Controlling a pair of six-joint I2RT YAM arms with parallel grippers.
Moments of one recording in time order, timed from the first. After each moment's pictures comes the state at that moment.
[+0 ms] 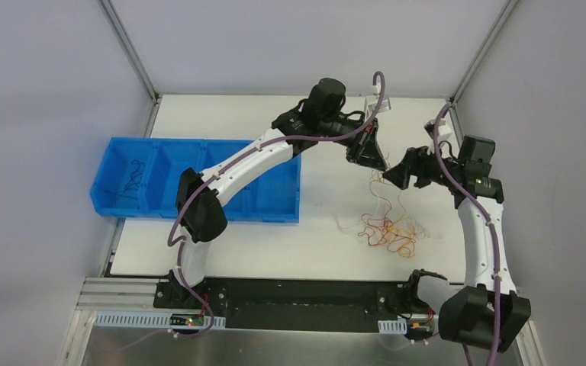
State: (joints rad) left arm -0.84 2.03 2.00 -0.29 0.94 -0.26; right arm -0.22 1.08 1.00 -0.71 -0.83 -0.19
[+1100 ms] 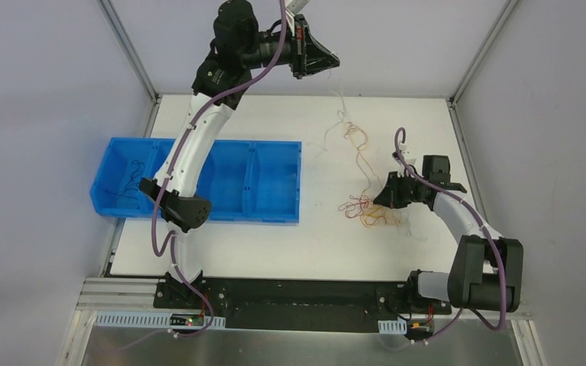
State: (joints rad) left arm -0.53 1.98 2.52 -0.43 0.82 -0.29; right arm -0.05 1.27 0.71 -0.41 -0.72 -0.12
